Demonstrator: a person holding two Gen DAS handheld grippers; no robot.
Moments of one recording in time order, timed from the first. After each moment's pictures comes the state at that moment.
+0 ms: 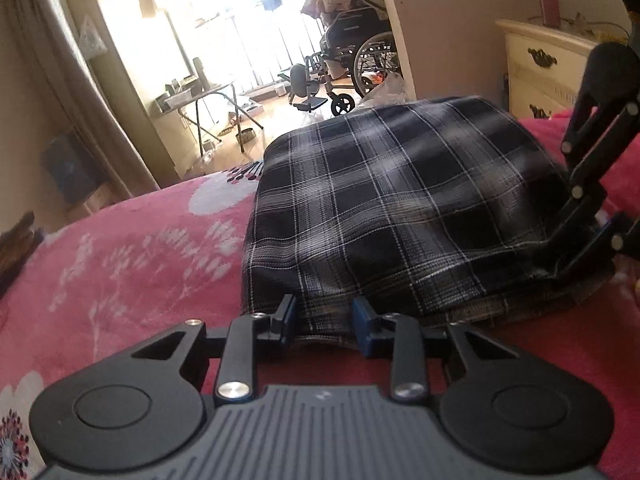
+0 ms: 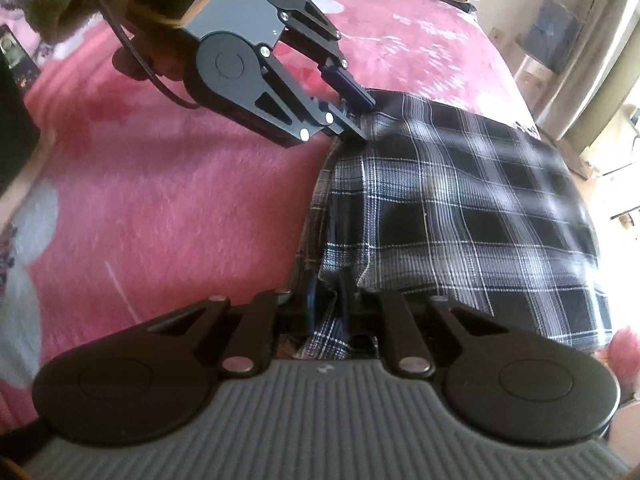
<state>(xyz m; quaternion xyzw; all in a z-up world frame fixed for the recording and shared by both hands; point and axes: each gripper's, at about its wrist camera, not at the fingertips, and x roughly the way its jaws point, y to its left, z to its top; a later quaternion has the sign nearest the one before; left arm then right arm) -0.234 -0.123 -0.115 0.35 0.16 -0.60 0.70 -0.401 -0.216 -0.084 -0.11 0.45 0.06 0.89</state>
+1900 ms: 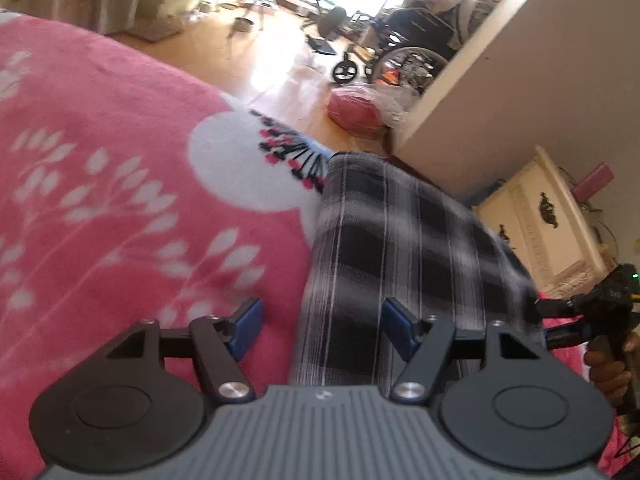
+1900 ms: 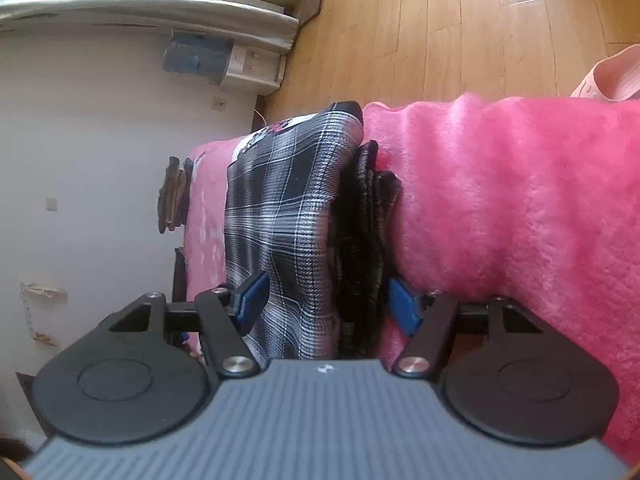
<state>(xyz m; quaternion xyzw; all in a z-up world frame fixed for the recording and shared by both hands) -0.075 -0.260 -0.128 0.13 0.47 -0.63 0.61 -0.497 -0.421 -0.163 0.66 0.19 -0.16 0.71</state>
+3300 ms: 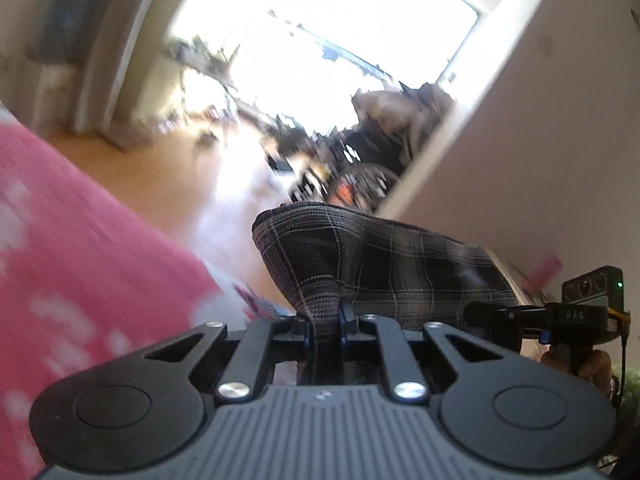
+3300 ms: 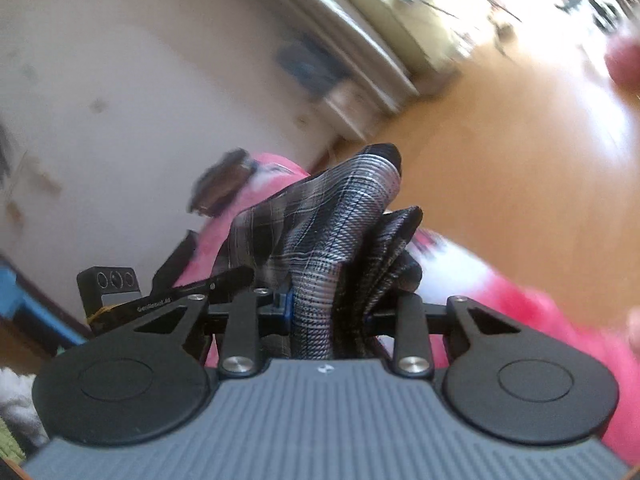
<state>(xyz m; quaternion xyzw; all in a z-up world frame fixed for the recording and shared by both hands) -0.031 -0.248 -0.048 -0.01 0.35 -0.67 0.65 -0.357 -0.441 -0.041 0.40 0.17 -0.13 0.89</state>
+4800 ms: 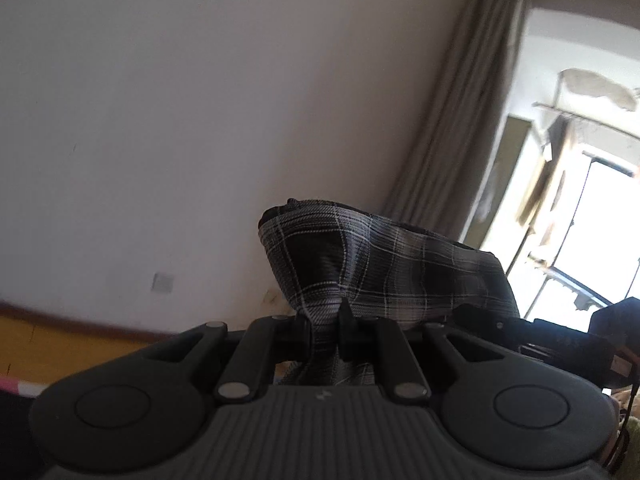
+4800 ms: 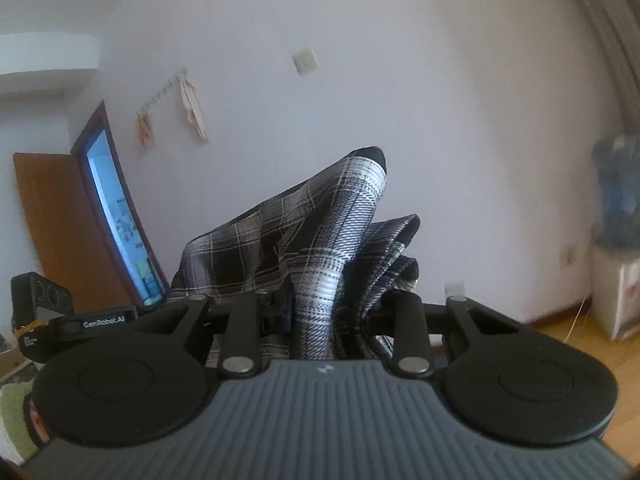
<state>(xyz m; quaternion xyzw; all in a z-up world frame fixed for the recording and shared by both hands) 0.453 -0.269 0.218 -0.14 0.19 -0.33 0.91 0.423 -0.584 0.249 0.20 0.12 0.18 0.96</state>
